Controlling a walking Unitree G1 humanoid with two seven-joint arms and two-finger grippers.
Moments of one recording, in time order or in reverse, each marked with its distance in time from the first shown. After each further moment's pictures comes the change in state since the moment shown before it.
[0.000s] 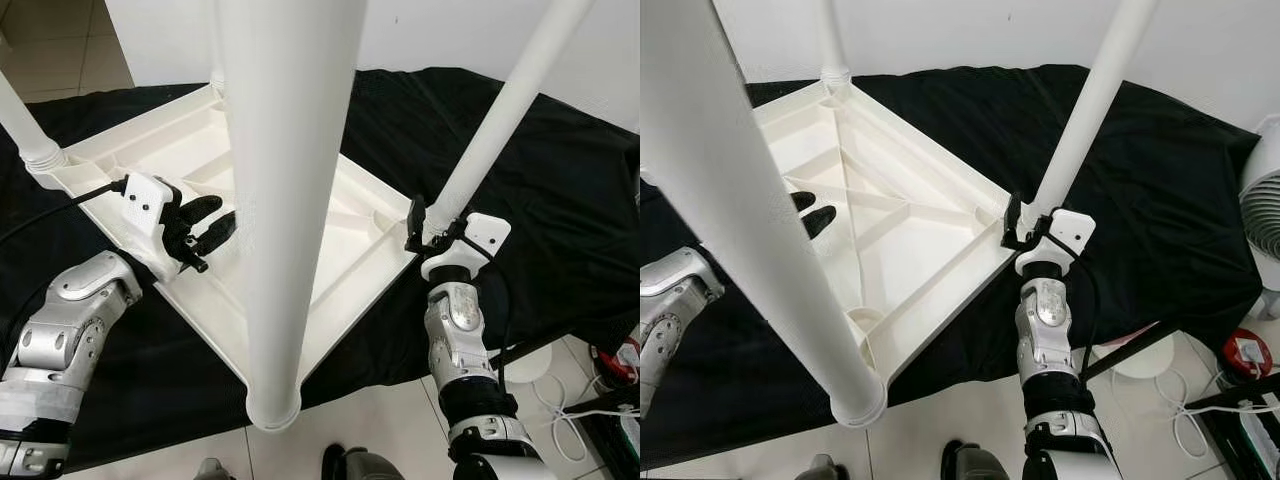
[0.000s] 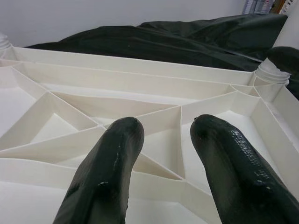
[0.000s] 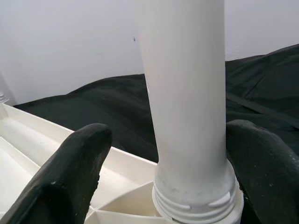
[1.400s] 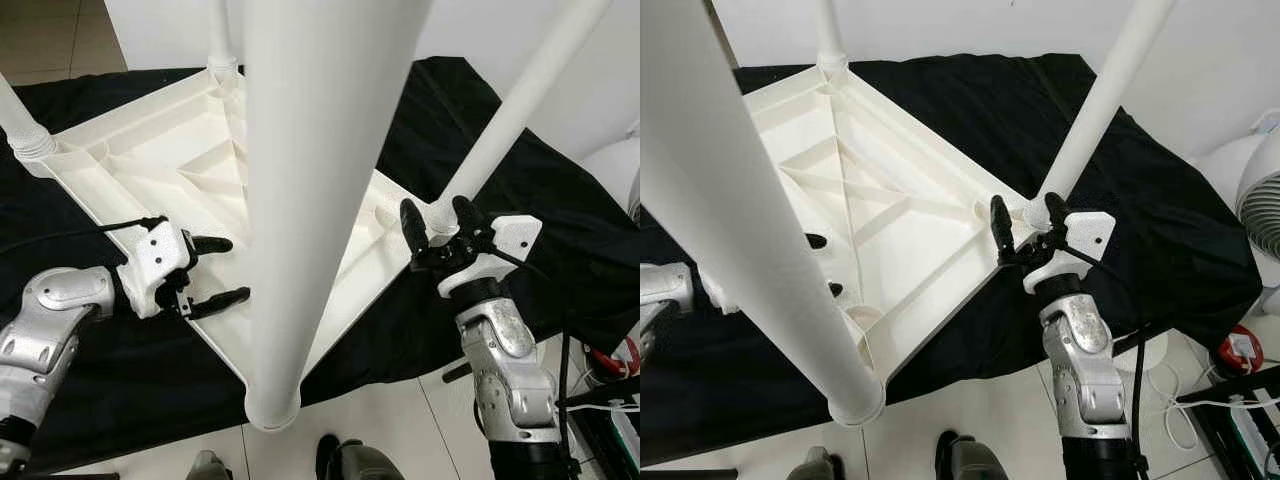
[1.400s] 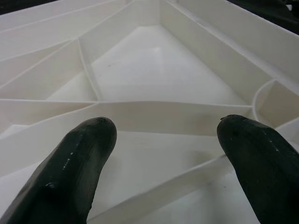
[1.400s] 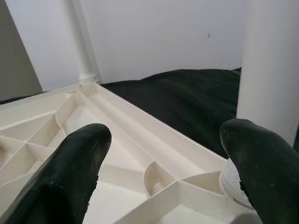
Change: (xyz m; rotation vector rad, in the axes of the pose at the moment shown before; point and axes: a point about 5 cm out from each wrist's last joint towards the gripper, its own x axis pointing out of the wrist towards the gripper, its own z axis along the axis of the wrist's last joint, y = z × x) left arm -0.020 -0.005 -0.021 0.339 0.196 -0.440; right arm -0.041 0.009 0.058 0.030 0.052 0.326
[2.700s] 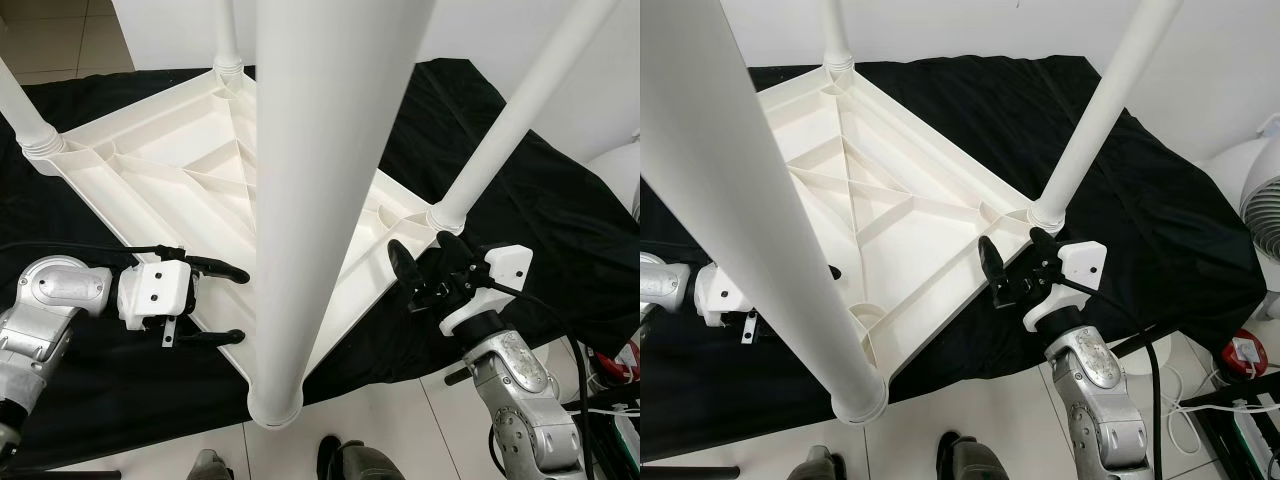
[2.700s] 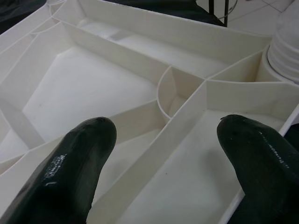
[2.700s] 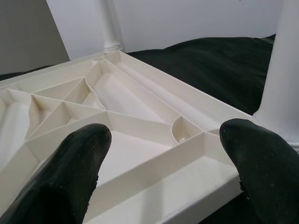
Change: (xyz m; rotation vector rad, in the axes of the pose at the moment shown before) left arm 0.002 -0.007 0.010 0.304 0.003 -0.365; right arm -0.029 0.005 -0.004 0.022 0.125 0.084
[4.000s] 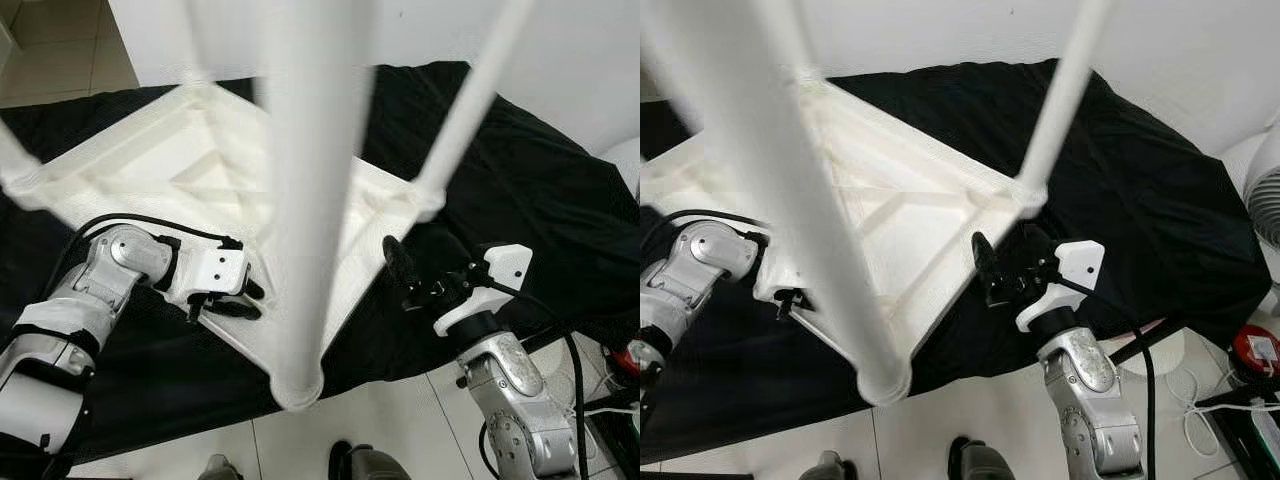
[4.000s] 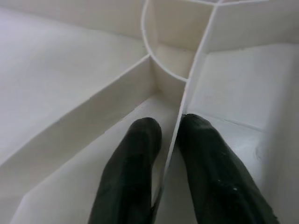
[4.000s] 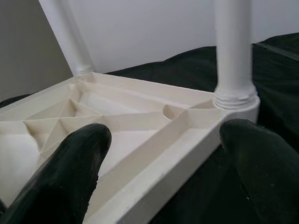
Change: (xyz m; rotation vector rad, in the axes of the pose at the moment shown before) left arm 0.039 0.034 -0.033 -0.095 0.242 -0.137; right arm -0.003 0.009 0.005 0.044 -0.019 -0.016
